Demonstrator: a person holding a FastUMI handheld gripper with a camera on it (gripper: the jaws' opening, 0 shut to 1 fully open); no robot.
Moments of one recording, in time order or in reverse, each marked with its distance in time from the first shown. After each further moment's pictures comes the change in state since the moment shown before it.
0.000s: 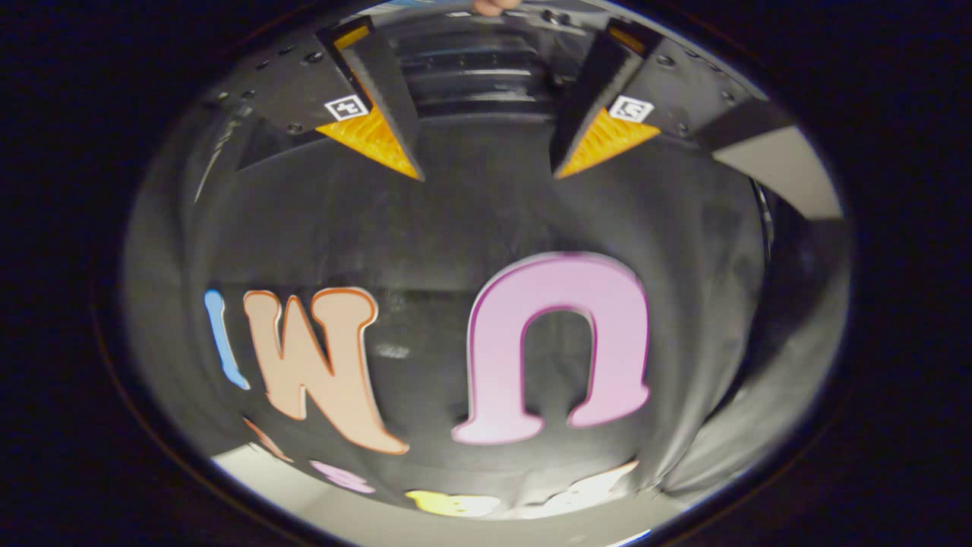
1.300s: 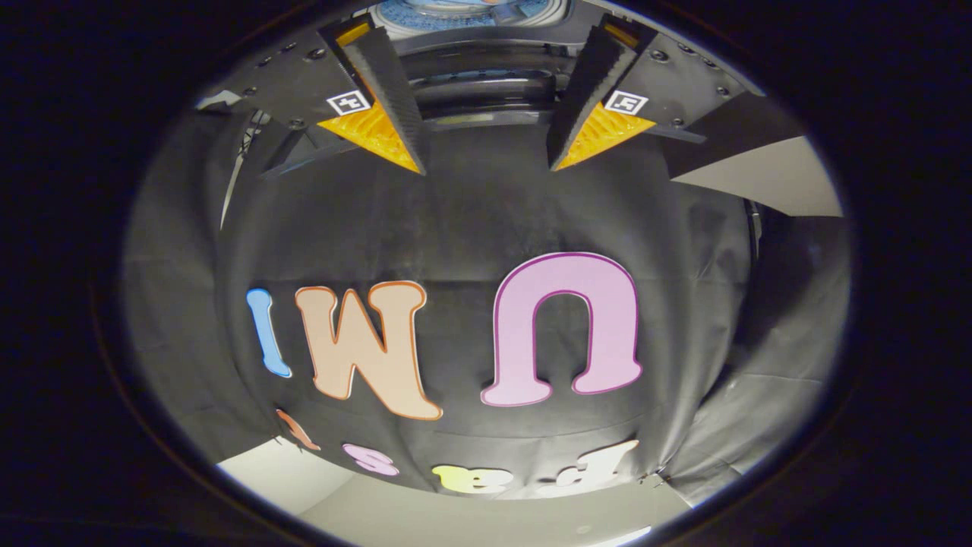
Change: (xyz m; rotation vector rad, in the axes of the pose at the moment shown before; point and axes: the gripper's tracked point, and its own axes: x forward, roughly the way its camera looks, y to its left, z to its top) arm -0.099 -0.018 -0.005 -0.031 -0.003 -0.043
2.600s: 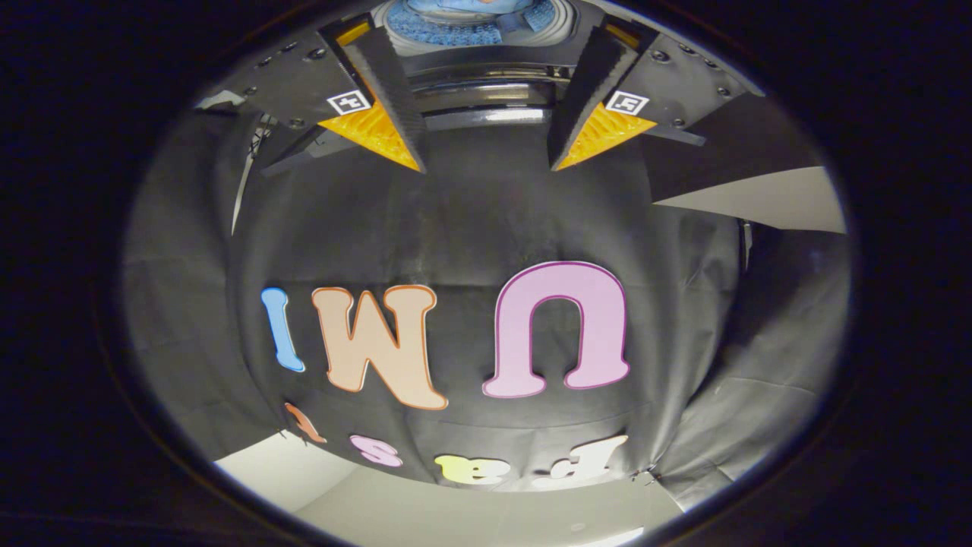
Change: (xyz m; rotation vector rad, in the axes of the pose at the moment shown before) arm -0.046 -0.006 -0.014 -0.014 -0.001 -0.016
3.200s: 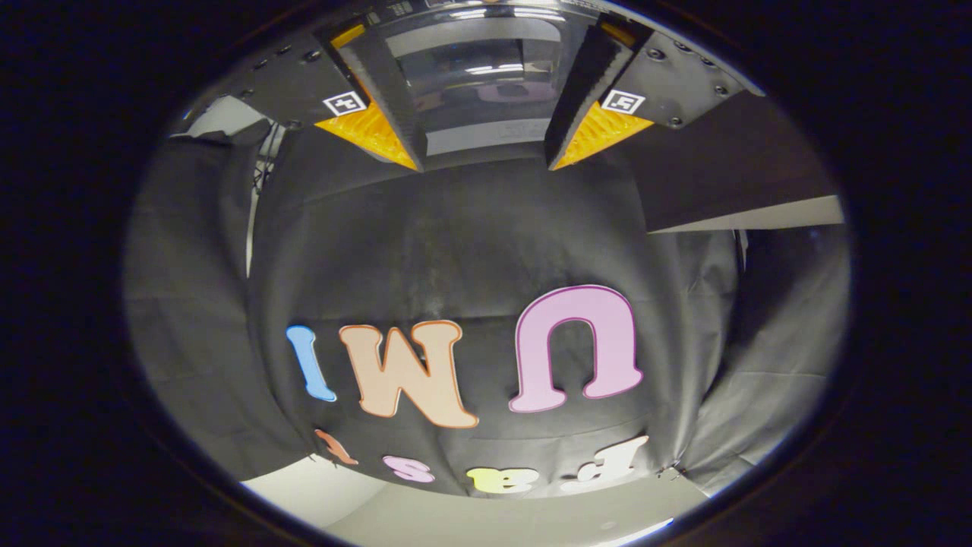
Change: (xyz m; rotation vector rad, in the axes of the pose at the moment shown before) arm -0.059 -0.019 -0.041 0.067 0.076 -0.050
